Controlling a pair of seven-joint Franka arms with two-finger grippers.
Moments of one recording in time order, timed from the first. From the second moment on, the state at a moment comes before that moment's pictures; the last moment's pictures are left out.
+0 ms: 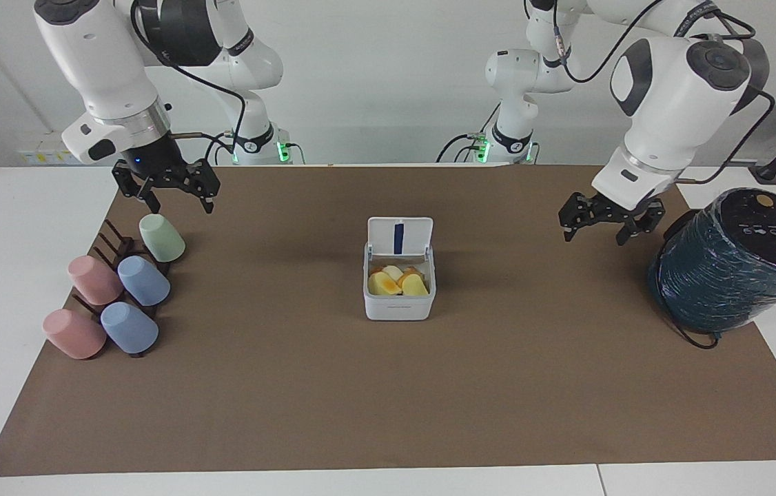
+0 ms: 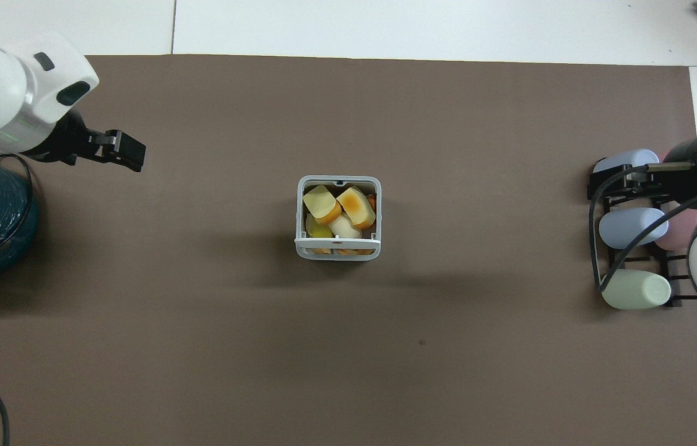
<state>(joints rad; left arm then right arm) -0.20 0.19 -0.01 -1.47 0.00 1.66 -0.05 0.04 -0.01 0.00 -1.69 0.02 1.73 0.09</state>
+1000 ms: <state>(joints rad) -0.58 0.09 -0.02 -1.67 -0.02 1.74 -0.50 0.04 -0.01 0.00 -1.69 0.02 1.73 0.09</state>
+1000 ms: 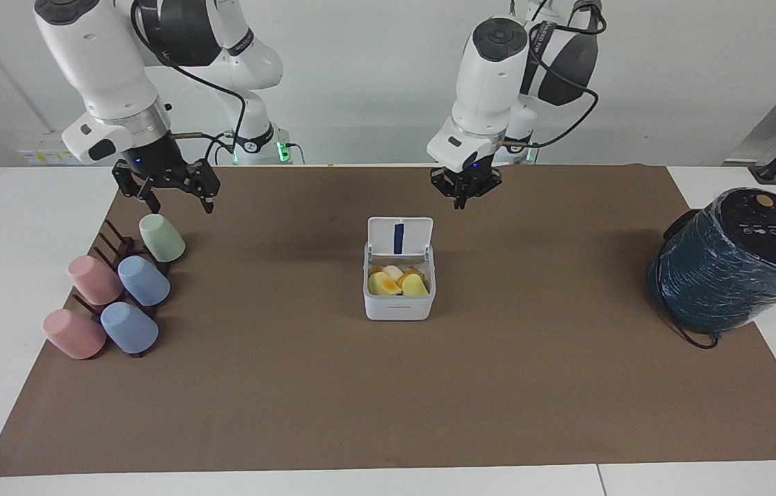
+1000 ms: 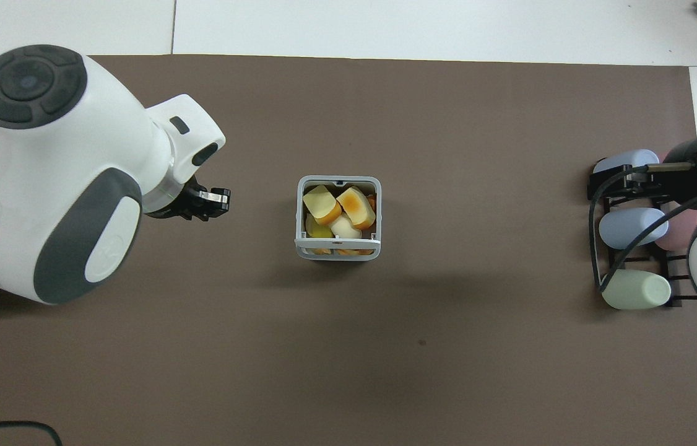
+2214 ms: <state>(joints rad) -0.69 0.06 -0.02 -1.93 -0.06 2.30 -0.64 0.04 -0.01 0.00 -1.69 0.02 1.73 0.09</state>
